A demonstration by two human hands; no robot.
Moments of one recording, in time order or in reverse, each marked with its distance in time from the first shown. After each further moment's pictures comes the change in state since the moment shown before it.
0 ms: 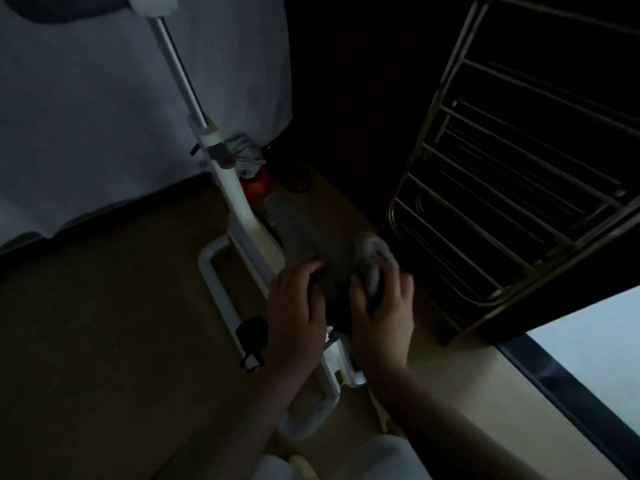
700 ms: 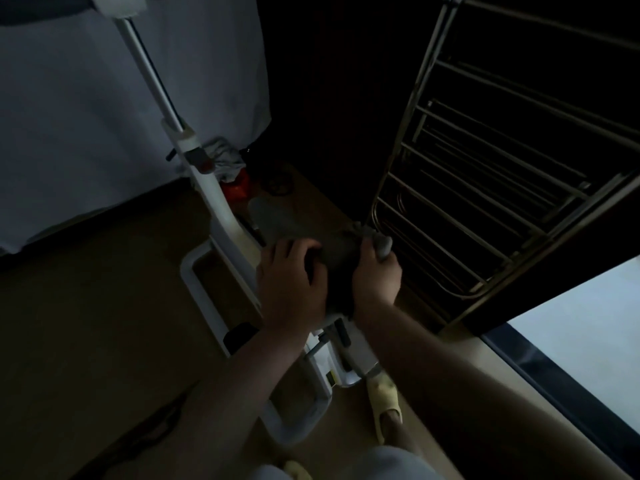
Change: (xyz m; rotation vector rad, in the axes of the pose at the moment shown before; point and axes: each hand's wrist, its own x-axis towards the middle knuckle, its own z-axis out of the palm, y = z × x) left_hand 0.043 0.008 0.011 0.246 -0.004 0.005; right_hand 0.059 -0.009 0.017 0.442 0.101 0.731
